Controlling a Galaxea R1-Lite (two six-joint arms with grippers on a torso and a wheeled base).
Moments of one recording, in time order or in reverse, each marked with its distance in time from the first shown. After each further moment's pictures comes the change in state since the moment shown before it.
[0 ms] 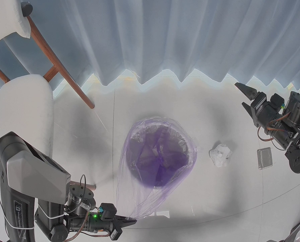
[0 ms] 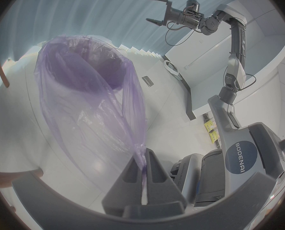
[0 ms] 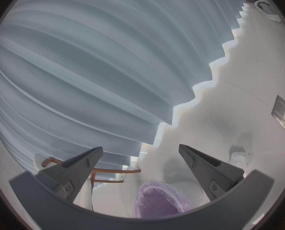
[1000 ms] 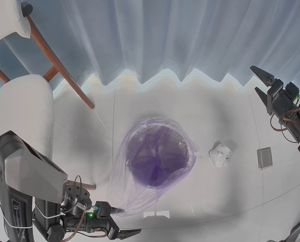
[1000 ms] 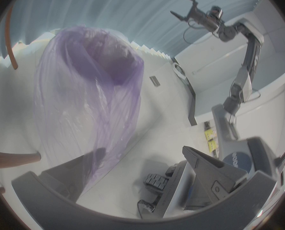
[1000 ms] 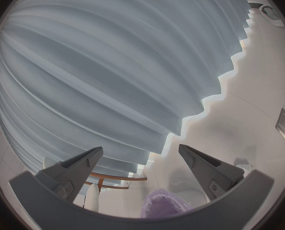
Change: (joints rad) left arm 0.021 -0.003 0.037 -0.019 0.018 -0.110; right arm -0.057 -0.132 -0.005 -0.001 0.038 -0.006
